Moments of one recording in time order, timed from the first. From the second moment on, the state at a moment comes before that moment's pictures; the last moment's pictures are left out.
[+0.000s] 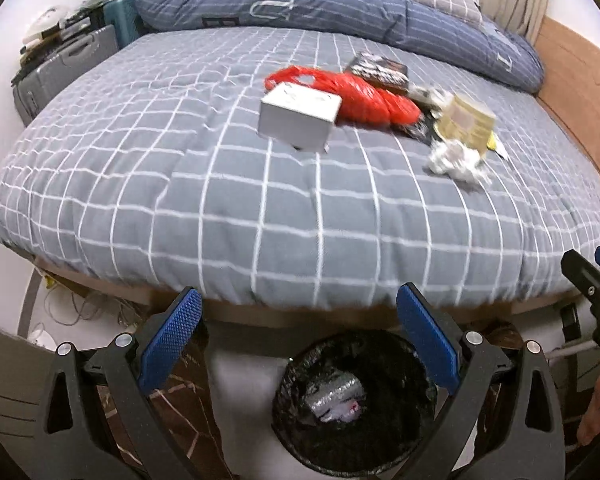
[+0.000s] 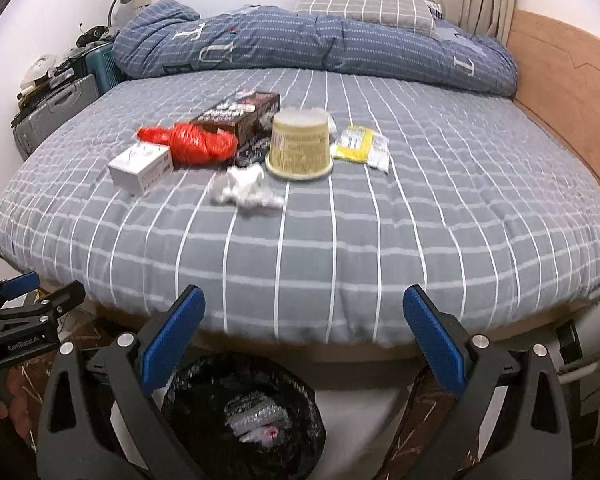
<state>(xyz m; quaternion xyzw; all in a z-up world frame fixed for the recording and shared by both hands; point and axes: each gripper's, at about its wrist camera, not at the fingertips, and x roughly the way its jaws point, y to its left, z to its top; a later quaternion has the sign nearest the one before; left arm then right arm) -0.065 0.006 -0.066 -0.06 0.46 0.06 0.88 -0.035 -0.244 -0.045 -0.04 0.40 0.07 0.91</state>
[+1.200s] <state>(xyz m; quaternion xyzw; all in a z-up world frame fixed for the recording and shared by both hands) 0.082 0.029 -0.077 -0.03 0.46 0.04 0.88 0.138 -0.223 -0.070 -0.04 0.37 0.07 0.93</state>
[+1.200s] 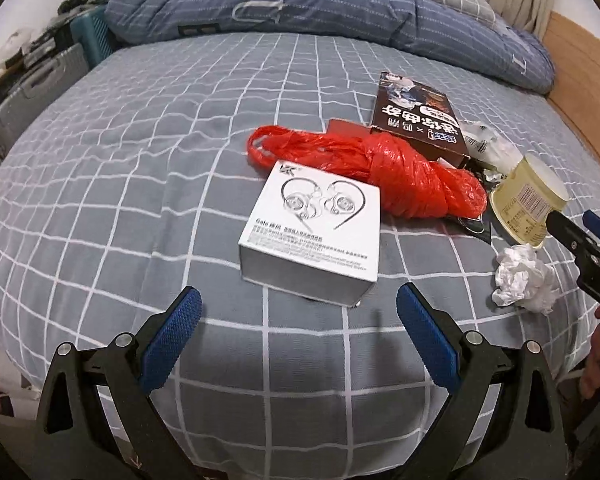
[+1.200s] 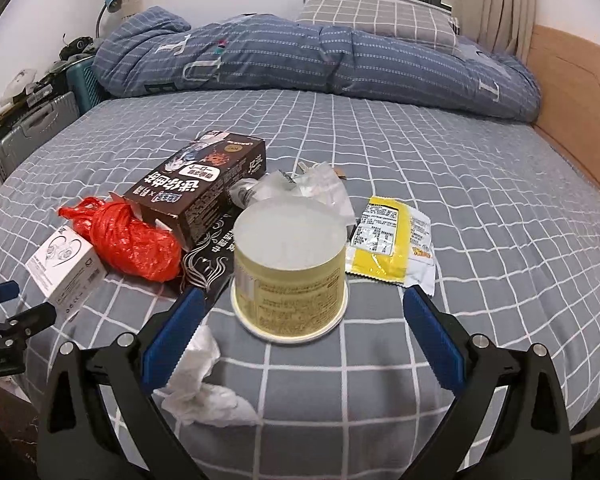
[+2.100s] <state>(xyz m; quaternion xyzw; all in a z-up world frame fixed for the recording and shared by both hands) 0.107 0.030 -0.078 -0.05 0.46 0.04 0.88 0.163 -0.211 -0.065 -0.03 0.37 0.08 0.93</state>
